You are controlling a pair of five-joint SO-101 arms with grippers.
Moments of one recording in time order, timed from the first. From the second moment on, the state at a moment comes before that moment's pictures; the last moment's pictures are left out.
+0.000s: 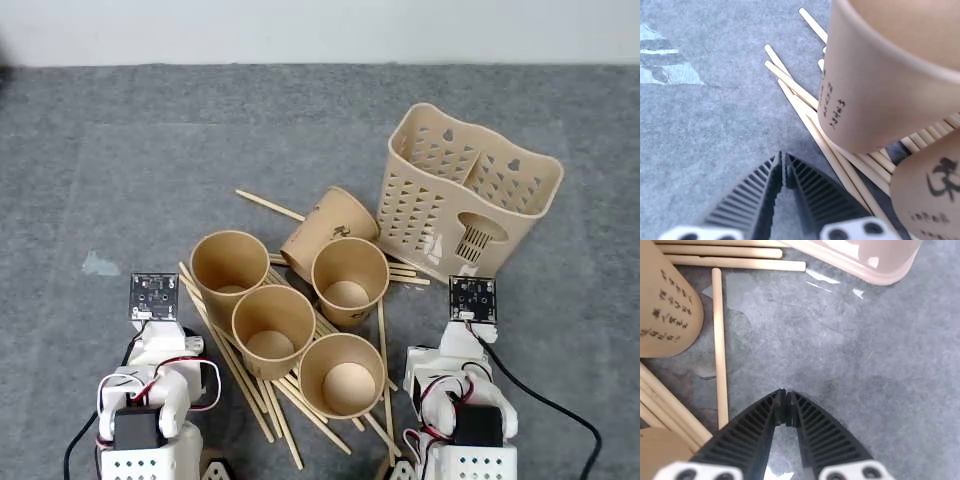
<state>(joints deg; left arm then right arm) -7.1 -103.3 97.5 72.0 4.7 -0.9 -103.2 95.5 74.6 -4.5</state>
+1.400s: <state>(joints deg) -7.1 -103.3 97.5 72.0 4.7 -3.3 -103.6 82.6 73.8 -4.5</state>
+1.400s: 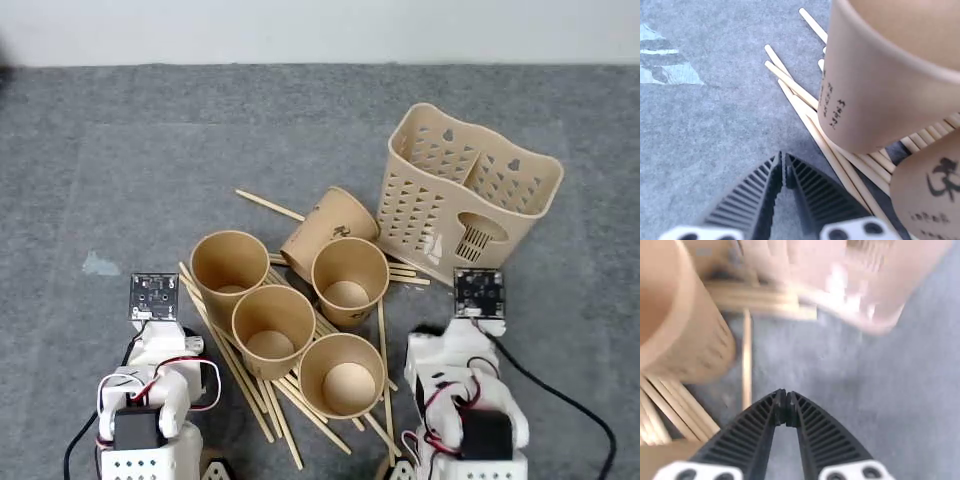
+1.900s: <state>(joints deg) -7.1 -103.3 97.5 72.0 4.7 -11.9 -89.7 66.2 57.2 -6.5</state>
